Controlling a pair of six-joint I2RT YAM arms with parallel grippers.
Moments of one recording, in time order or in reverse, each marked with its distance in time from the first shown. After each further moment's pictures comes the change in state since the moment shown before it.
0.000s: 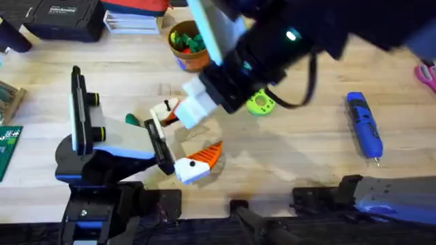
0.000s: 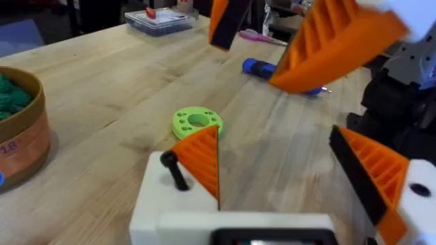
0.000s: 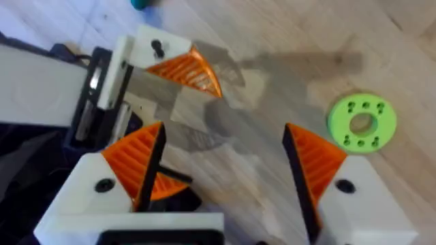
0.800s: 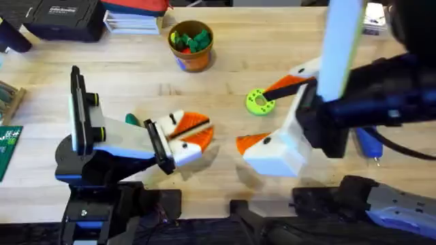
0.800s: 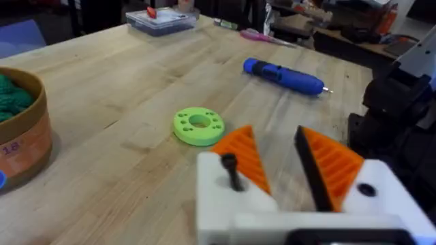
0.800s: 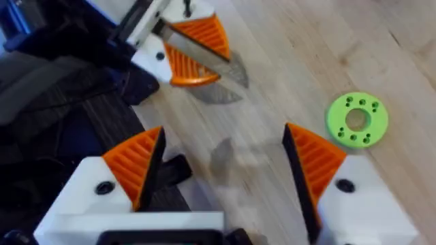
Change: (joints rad) left arm 0.000 0.000 0.000 0.001 -0.006 0.003; right arm -0.052 -0.467 -0.289 0.034 -0.129 -0.216
